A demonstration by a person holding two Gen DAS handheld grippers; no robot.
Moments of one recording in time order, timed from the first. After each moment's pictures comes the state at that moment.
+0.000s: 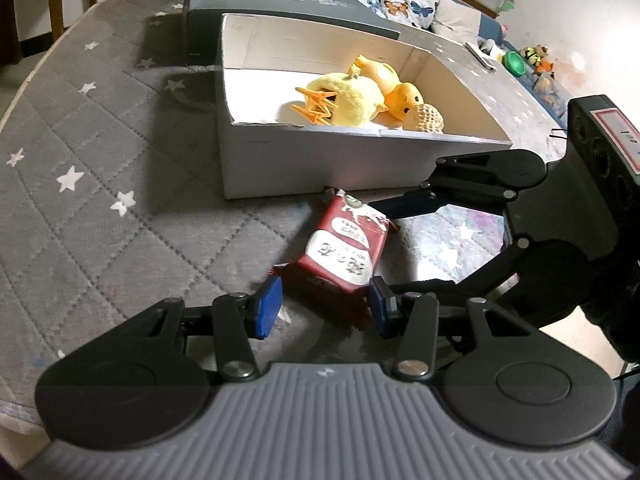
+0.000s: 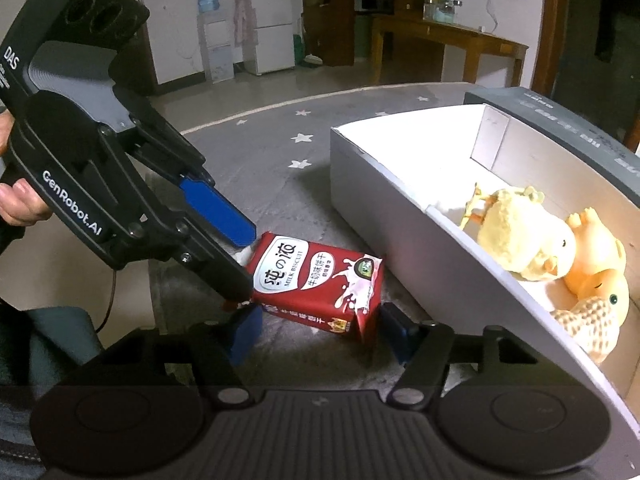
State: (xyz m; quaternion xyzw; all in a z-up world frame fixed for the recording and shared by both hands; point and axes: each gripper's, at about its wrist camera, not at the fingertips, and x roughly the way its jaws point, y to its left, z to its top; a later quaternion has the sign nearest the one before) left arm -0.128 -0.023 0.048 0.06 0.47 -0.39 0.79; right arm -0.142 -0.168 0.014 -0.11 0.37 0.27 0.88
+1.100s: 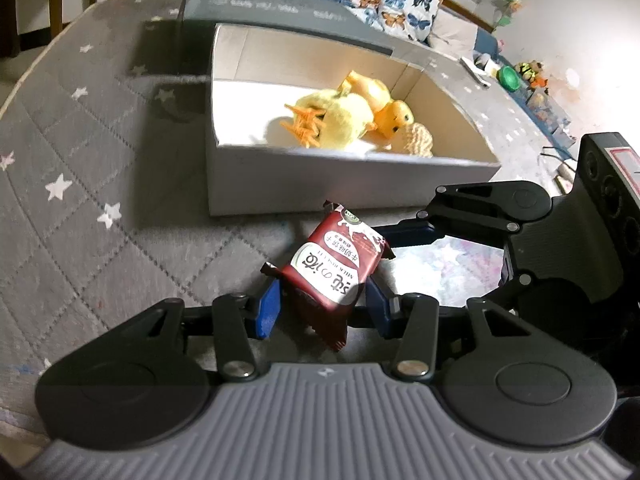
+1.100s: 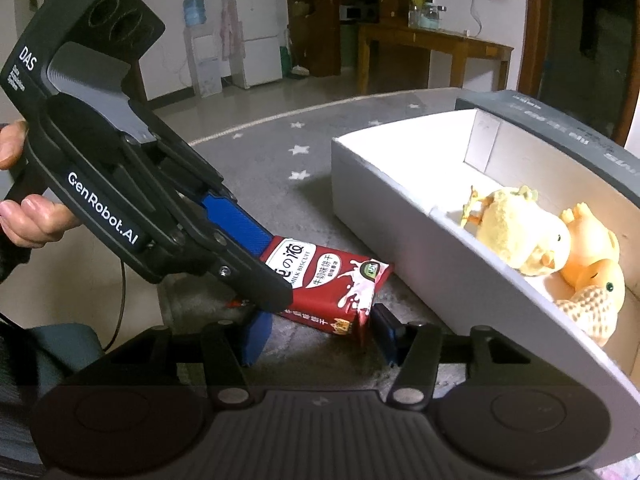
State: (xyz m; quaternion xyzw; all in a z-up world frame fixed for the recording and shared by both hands) left arm -0.123 -0.028 0.060 0.03 0.46 -0.40 0.79; right arm -0.152 -0.169 0.022 -0.09 0.36 0.26 0.89
